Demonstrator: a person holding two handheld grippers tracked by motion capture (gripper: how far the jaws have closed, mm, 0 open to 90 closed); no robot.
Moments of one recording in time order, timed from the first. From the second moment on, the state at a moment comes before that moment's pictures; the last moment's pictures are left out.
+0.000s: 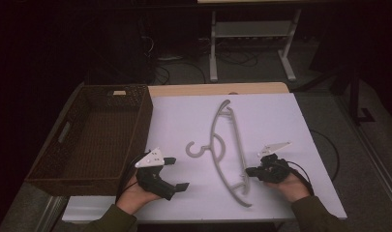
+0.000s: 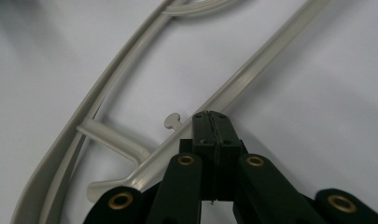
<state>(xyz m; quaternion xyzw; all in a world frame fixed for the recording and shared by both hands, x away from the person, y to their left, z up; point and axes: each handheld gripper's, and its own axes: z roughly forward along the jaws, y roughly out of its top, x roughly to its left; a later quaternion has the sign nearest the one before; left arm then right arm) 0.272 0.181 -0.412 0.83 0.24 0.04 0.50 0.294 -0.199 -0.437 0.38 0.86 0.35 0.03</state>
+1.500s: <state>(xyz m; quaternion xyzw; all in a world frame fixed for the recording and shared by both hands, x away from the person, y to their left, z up) 0.273 0.182 -0.411 0.83 0.24 0.04 0.50 0.408 -0.099 -0.403 0.33 0.85 0.39 0.09</state>
